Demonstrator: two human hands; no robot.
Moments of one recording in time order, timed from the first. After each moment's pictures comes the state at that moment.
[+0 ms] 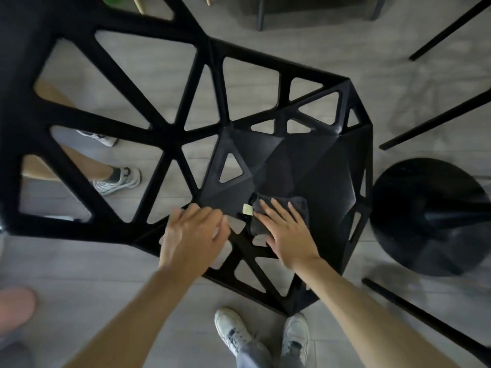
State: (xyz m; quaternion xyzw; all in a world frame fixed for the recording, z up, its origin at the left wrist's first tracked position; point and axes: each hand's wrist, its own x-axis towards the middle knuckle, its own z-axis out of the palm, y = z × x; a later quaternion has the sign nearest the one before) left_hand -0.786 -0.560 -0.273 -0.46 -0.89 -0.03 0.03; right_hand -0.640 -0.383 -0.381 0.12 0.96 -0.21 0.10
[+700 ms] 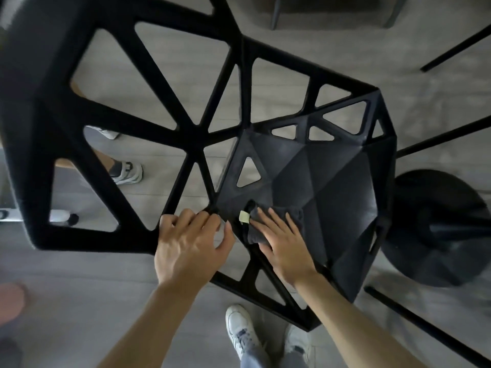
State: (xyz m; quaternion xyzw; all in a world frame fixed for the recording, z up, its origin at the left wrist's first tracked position) left_hand -0.812 -0.589 -0.274 -0.41 -0.90 -0.03 0.14; right_hand -0.669 -0.425 -0.395 0.12 0.95 -0.27 0.07
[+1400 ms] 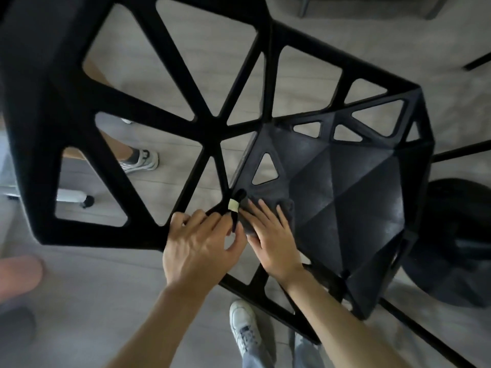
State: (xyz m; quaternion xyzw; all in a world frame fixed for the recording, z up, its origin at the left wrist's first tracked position) left_hand -0.809 -0.591 -0.276 -0.40 -0.91 -0.04 0.13; right_hand -0.712 -0.458 -0.406 0.10 0.95 -0.30 0.01
